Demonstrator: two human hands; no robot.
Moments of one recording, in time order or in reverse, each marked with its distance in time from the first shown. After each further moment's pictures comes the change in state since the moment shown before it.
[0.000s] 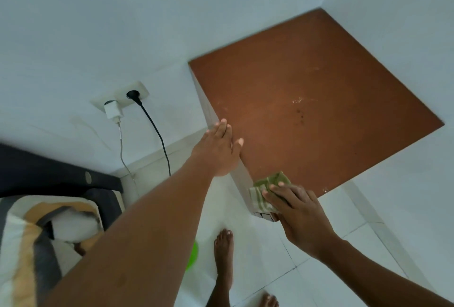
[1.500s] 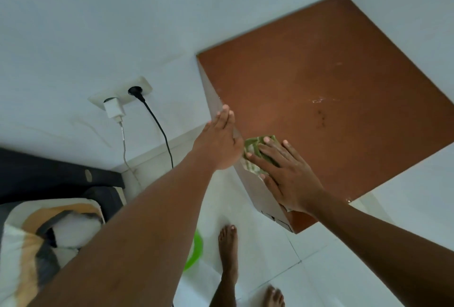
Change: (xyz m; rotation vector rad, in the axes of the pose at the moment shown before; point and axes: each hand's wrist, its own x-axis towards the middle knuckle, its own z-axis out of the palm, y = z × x) left_hand 0.033 -0.042 -0.011 -0.027 0.028 0.054; right_hand 0.114 0.006 0.002 -0.115 -0.097 -0.109
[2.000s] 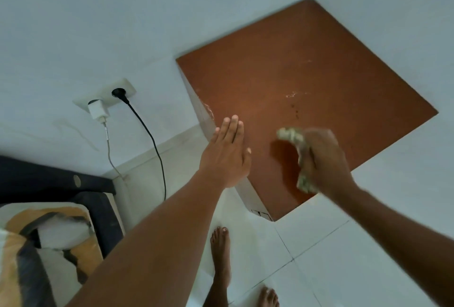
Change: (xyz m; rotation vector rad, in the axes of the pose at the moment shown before) left_hand -0.036 0.071 0.042 0.091 0.164 0.091; right_hand -0.067 0.046 -0.046 0.293 0.475 0.310
